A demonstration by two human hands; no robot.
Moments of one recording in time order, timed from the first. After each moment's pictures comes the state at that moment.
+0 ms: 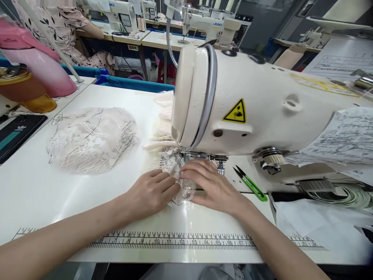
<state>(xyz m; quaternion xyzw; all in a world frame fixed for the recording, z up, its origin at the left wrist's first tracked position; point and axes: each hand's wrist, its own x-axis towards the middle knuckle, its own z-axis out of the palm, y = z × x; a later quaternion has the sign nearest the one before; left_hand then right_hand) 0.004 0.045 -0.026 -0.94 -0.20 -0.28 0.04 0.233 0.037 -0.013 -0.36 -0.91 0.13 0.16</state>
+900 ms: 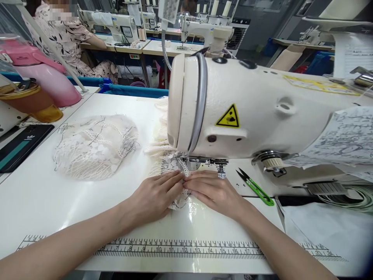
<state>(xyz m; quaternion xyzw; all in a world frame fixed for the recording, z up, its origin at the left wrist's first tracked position) 0.005 0.046 -0.034 -0.95 -0.23 -0.22 0.01 0.232 0.040 -0.027 -0.31 -0.90 0.10 0.30</state>
